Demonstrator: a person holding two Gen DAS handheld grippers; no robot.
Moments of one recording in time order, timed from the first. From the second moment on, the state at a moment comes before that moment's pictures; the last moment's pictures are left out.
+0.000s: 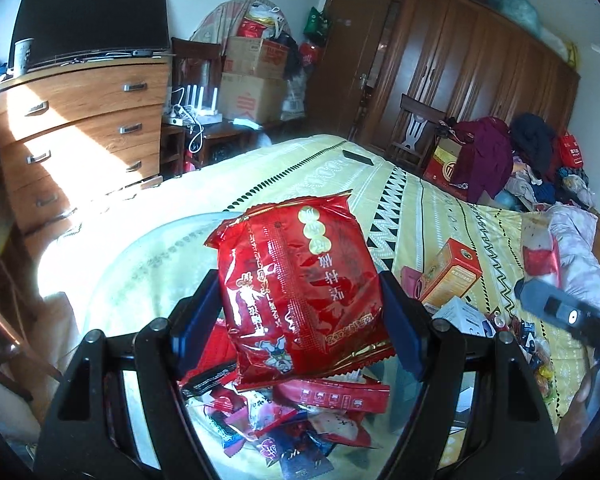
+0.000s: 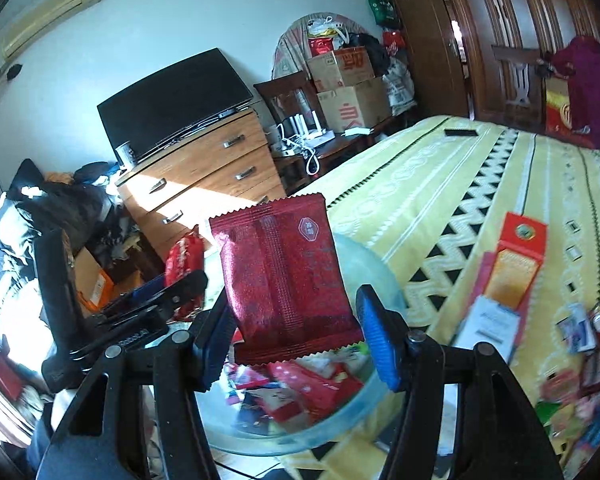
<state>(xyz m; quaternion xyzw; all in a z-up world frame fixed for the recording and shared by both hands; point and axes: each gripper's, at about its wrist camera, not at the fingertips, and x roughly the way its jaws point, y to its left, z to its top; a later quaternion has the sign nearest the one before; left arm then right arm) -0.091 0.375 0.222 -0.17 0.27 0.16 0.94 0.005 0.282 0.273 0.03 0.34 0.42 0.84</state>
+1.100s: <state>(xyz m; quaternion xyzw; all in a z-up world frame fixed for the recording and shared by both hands) -0.083 0.396 0.209 -0.17 0.29 0.15 0.93 0.001 0.315 0.237 0.01 0.38 0.42 0.82</state>
